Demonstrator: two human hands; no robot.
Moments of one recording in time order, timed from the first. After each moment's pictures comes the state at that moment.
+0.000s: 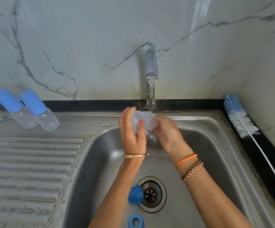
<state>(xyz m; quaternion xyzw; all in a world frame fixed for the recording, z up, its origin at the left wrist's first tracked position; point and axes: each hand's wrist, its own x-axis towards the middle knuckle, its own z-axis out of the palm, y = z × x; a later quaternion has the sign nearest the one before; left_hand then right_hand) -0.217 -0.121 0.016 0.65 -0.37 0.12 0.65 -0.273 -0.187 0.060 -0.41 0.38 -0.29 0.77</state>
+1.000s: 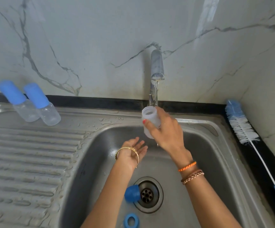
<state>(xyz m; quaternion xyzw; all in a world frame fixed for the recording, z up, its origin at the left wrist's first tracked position) -0.211 -0.106 0.003 0.48 0.14 -0.48 0.72 -0.289 -0.186 0.057 -0.86 0.31 -0.26 0.30</state>
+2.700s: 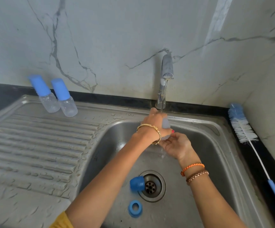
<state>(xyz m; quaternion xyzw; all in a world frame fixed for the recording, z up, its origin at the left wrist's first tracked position) -0.229 -0.115 0.083 0.84 -0.48 -0.14 0.21 -0.311 -0.182 0.026 -0.16 0.37 -0.18 0.90</state>
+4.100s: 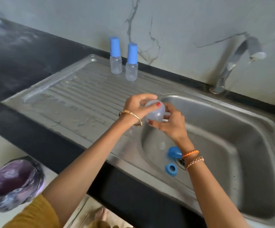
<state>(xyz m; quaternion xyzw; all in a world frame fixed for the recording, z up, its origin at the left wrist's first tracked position) -0.180 0.115 0.059 0.74 -0.27 -0.11 0.61 -0.265 0.009 0.042 -0.84 0.20 -0.17 0.47</state>
